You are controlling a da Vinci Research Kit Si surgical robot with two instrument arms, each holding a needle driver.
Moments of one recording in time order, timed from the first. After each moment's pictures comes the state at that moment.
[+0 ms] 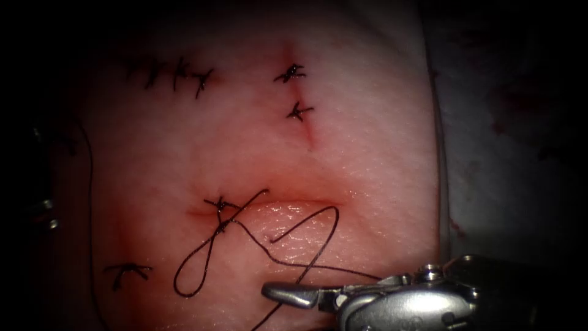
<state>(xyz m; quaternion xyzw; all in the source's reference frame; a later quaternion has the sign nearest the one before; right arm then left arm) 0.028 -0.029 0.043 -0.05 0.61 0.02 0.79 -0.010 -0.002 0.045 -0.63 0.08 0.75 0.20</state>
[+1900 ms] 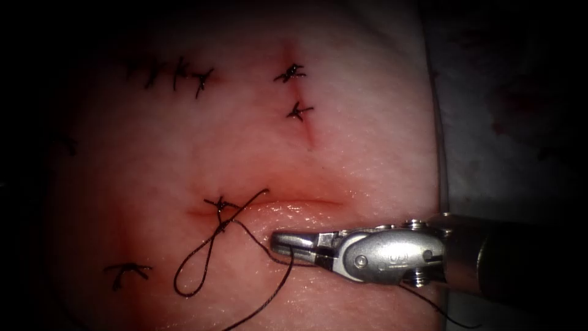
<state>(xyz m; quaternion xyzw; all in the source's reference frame) 0.027 -0.026 0.054 -0.04 0.58 0.11 0.81 -0.005 -0.001 0.046 -0.60 0.11 0.76 0.22</state>
